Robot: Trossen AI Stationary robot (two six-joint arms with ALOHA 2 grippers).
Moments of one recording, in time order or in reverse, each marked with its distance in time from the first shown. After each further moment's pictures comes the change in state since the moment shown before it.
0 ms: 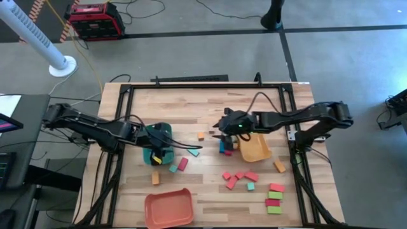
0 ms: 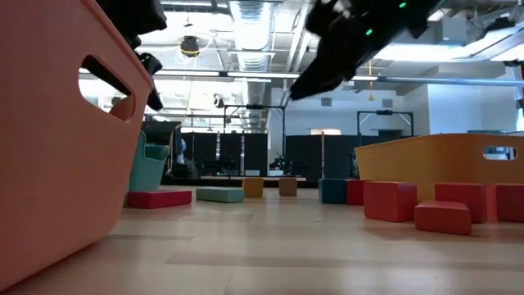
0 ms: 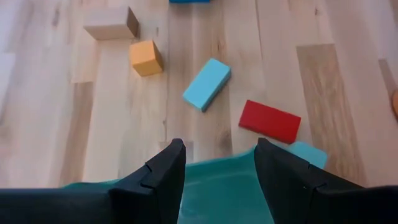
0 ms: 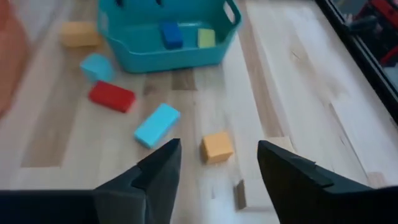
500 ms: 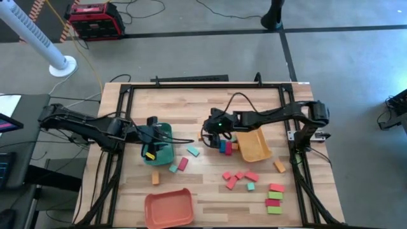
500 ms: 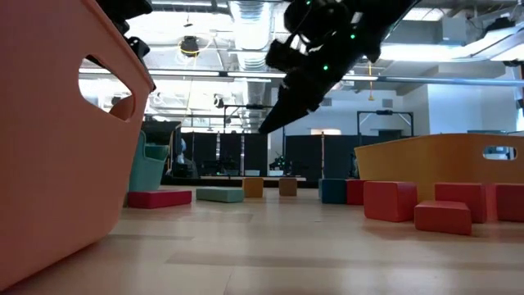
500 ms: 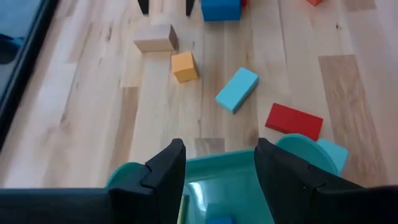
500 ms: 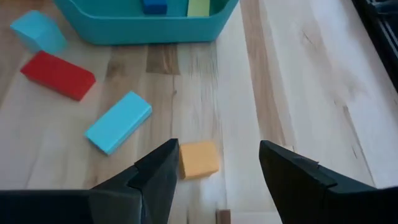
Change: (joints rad) left arm 0.000 -0.153 0.000 -0.100 -0.099 0.025; right arm -0.043 0.280 0.175 -0.008 -0.005 -0.112
